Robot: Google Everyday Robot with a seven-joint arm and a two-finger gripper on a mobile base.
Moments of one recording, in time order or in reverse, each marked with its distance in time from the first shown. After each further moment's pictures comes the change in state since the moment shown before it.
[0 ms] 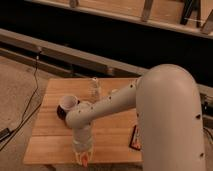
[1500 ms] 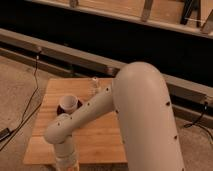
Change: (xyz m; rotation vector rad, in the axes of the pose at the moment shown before) arm 0.050 0.073 0.033 0.052 0.126 -0.270
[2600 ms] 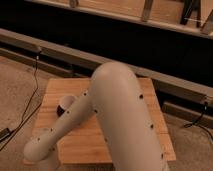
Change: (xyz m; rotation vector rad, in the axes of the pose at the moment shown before) arm 0.027 0.063 0.029 0.063 0.096 -0.147
